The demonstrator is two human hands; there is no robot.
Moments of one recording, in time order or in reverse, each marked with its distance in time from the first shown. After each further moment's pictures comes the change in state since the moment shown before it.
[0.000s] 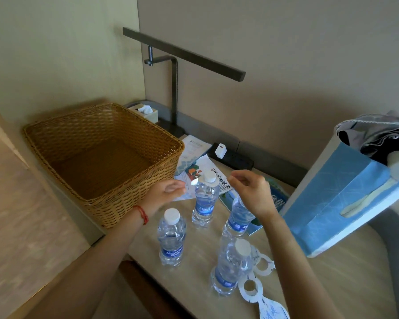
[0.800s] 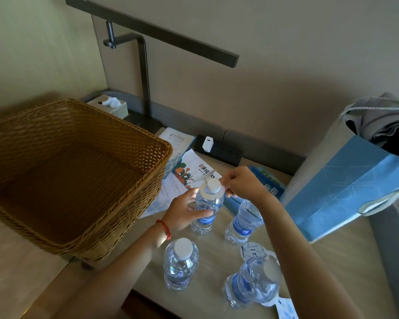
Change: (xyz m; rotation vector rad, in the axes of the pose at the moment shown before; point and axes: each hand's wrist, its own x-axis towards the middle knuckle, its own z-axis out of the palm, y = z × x) left_hand 0.054 -0.041 0.041 -0.110 -0.337 0.010; right_hand 0.064 -0.006 0.038 -0.182 -0.297 0.367
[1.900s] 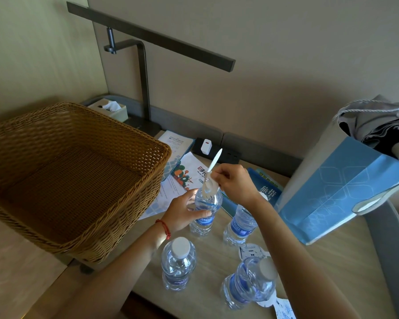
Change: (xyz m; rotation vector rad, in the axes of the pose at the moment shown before) left_hand 0.004 -0.004 0.002 -0.035 0.018 0.021; right_hand -0.007 0.000 0.012 0.018 0.197 -0.368
